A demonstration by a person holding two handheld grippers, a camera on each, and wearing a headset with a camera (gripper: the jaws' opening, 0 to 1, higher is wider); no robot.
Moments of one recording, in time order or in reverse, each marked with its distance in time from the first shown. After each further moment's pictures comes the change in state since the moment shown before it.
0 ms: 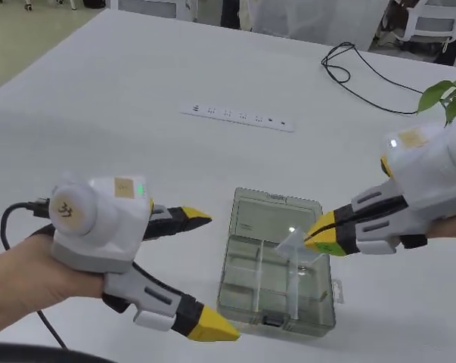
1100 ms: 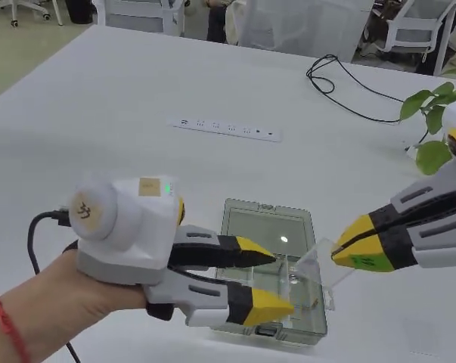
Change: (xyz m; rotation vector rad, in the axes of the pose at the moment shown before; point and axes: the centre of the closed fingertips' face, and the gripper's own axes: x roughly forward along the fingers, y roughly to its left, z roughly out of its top) left arm 0.020 -0.041 0.062 -0.044 -0.153 -0.130; right arm -0.075 0.056 0.045 0.004 -0.050 0.065
